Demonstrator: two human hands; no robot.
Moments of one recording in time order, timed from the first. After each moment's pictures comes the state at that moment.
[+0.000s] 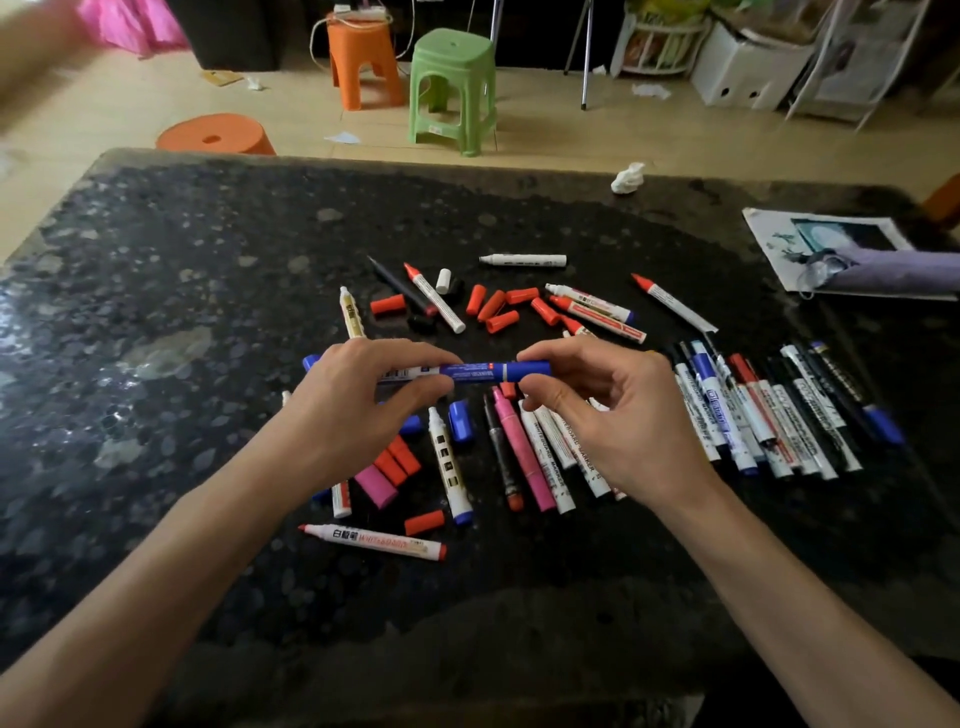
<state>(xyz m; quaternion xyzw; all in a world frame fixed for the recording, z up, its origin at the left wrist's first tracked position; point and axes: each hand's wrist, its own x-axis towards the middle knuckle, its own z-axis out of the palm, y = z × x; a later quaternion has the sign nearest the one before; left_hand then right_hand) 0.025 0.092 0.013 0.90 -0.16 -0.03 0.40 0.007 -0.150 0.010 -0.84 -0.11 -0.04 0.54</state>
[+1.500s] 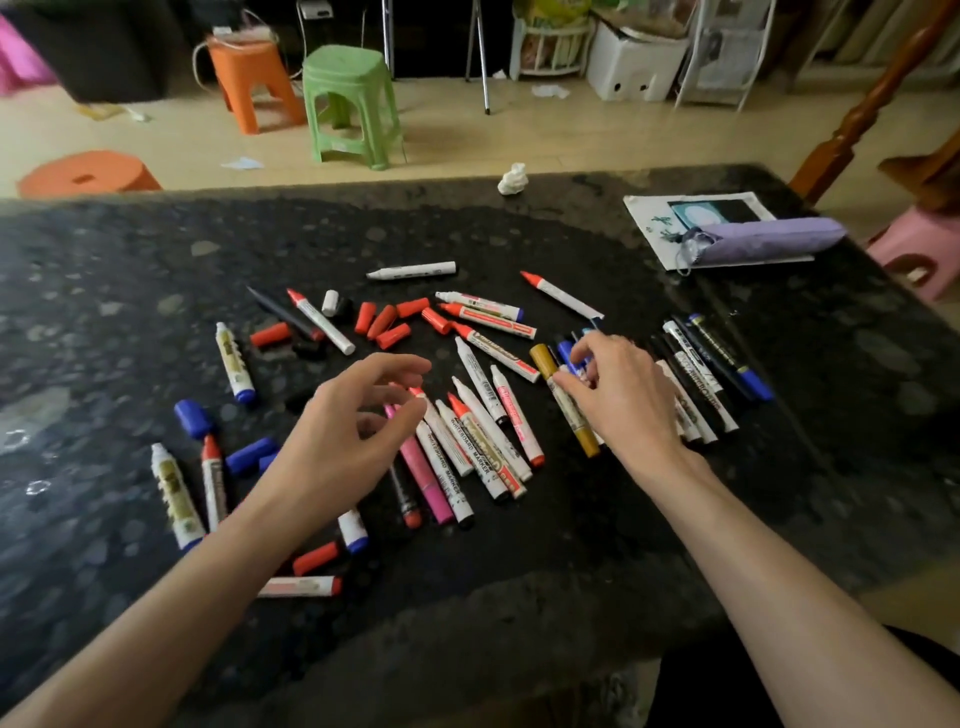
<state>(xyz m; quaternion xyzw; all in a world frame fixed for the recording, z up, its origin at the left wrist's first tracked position) 0.028 0.007 -0.013 0.84 -0.14 -0.05 0.52 0.041 -0.271 -0.045 -0.98 0.13 -0.08 0.13</state>
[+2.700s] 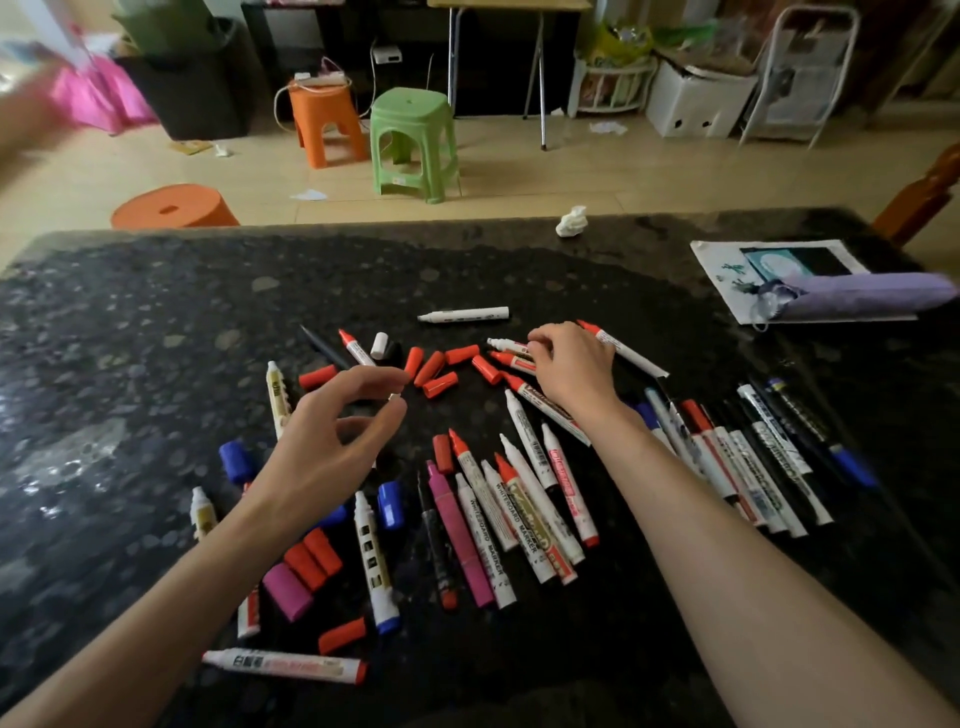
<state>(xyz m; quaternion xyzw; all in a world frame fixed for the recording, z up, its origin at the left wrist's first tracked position) 0.081 0.045 -0.029 0.83 -0.08 0.01 0.55 0.183 -0.215 -0.070 -0.97 0.09 -0.07 0.23</state>
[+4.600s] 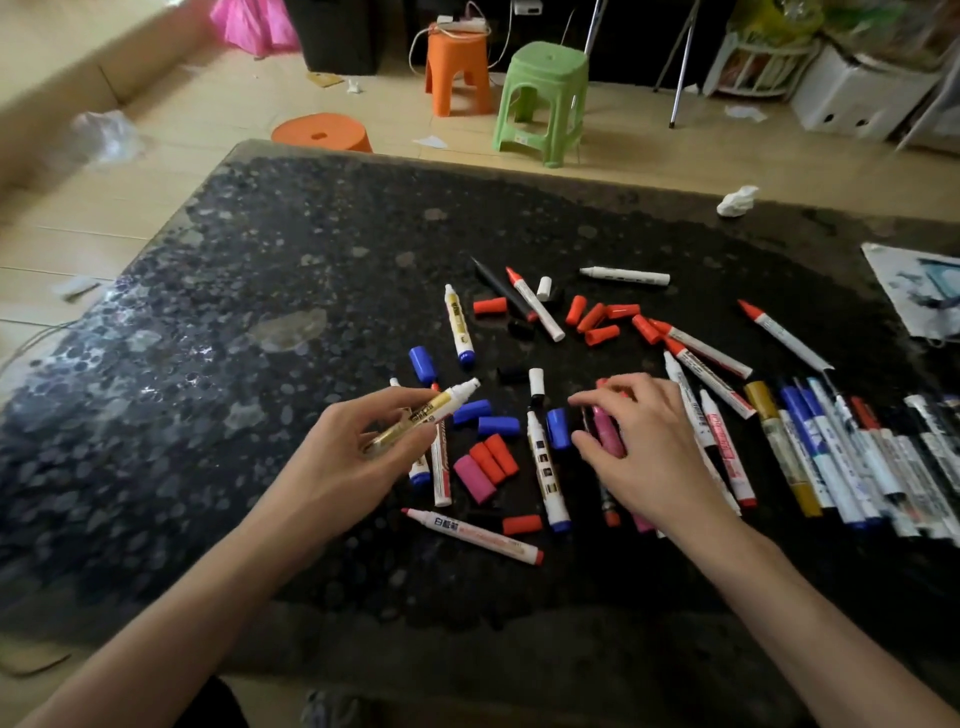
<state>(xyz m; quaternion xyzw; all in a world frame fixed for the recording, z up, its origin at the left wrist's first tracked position) -0.033 0.169 -0.011 0.85 0.03 -0.04 0.52 0.027 -0.108 -0.048 -0.98 -0.10 0.02 0.19</state>
